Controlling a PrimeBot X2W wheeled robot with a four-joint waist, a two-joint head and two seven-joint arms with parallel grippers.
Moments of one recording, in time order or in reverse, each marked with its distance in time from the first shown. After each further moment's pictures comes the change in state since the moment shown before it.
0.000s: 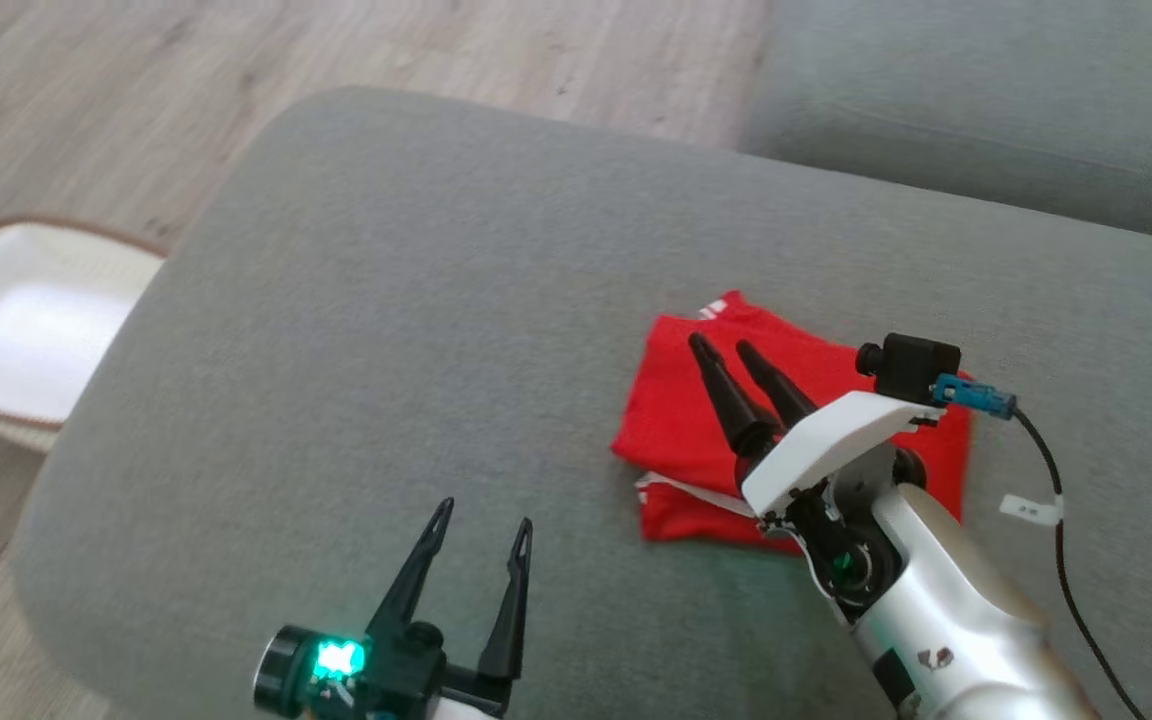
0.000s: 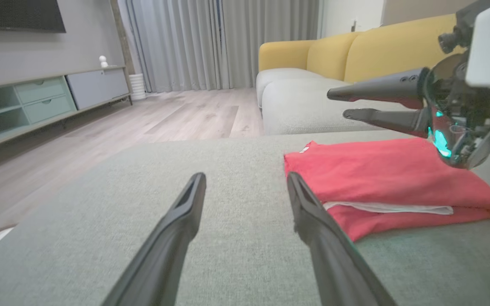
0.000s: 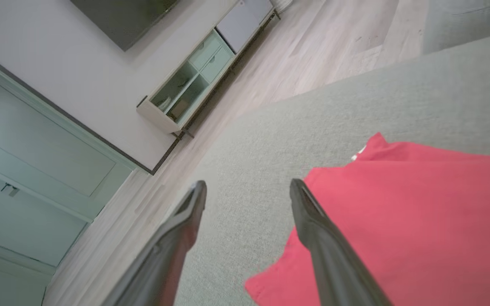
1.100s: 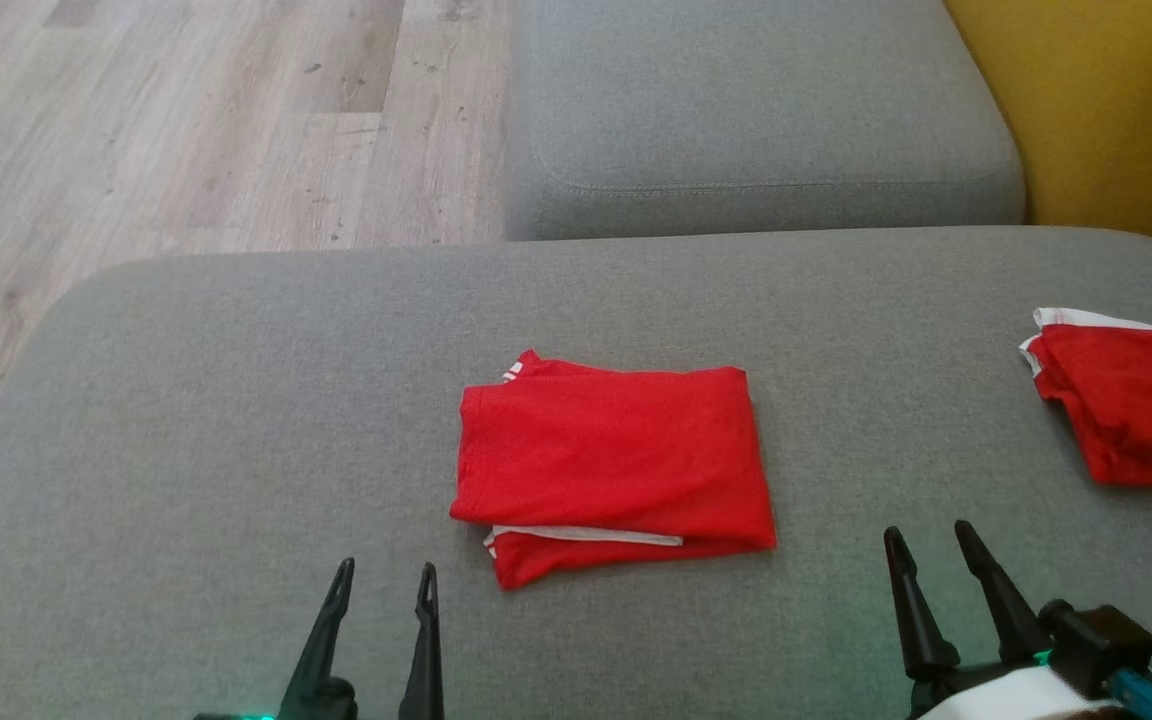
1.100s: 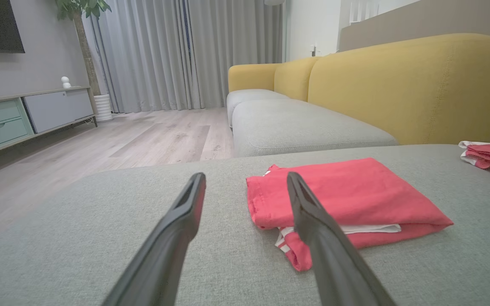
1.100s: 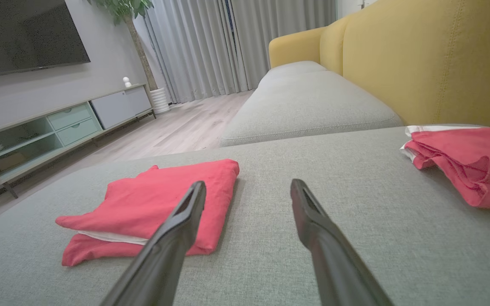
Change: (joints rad) left arm 0.158 -0.009 0.167 -0.062 -0.009 0.016 0.000; right arm 0.585 -0.082 -0.323 -0.365 -0.587 0.000 -0.281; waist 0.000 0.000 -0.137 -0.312
